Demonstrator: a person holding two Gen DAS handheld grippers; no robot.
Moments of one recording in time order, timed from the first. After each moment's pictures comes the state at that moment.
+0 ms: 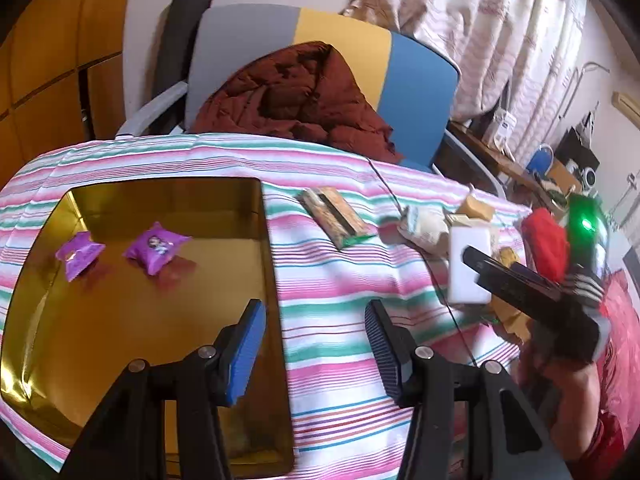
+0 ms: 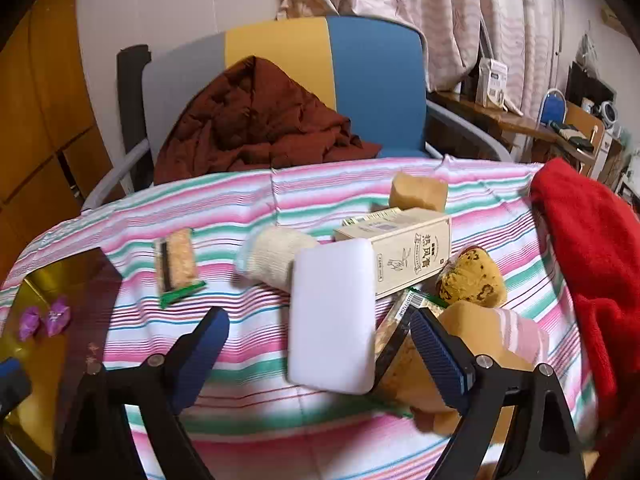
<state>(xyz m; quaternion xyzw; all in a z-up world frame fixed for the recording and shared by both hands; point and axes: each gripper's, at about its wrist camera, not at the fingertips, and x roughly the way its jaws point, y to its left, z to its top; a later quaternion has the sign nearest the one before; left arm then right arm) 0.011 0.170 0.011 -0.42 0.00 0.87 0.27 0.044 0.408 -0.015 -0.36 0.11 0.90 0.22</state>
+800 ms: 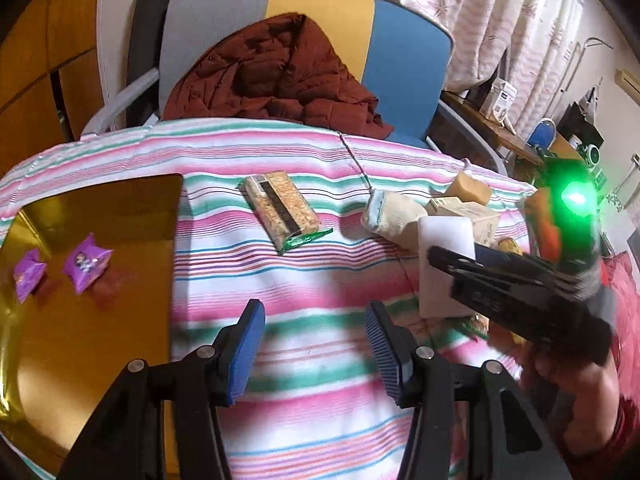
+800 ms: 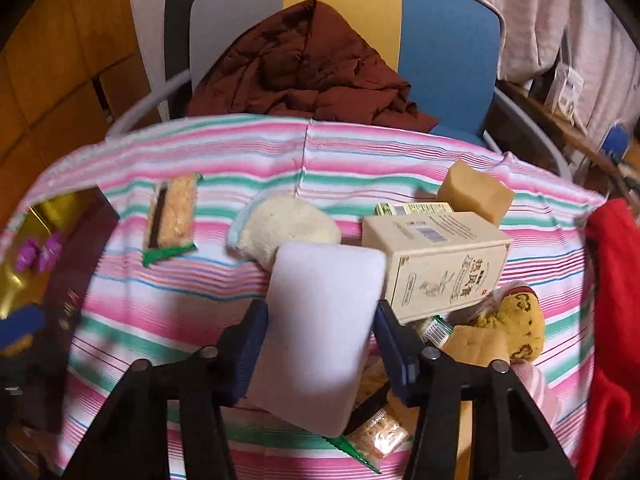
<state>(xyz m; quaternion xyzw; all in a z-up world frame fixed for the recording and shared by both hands) -0.010 0.258 -0.006 -0.46 0.03 0.85 0.27 0.000 0.439 -0.037 -0.45 0.06 0.88 0.11</state>
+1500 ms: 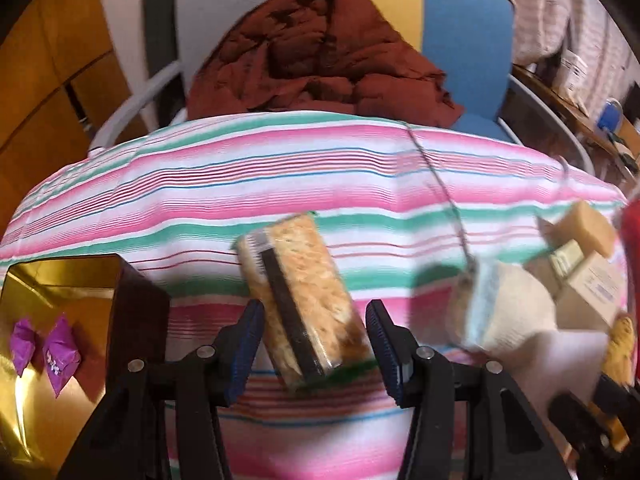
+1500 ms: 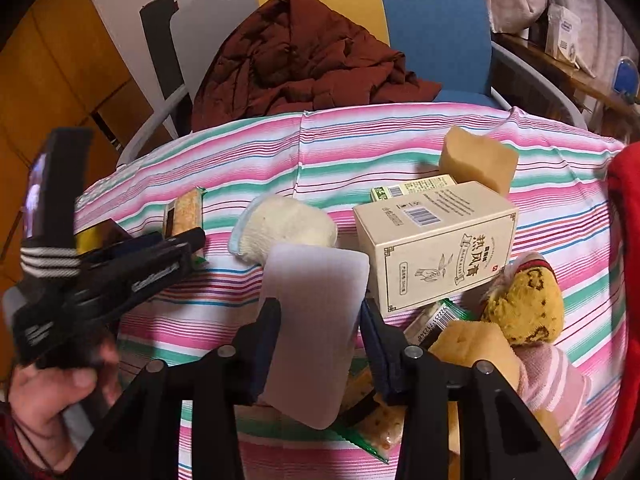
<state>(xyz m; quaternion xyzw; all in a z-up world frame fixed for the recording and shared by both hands) -0.119 0.340 -0.061 -0.48 0.09 0.86 0.15 -0.002 0.461 -0.038 -0.47 0.16 0.87 0.08</state>
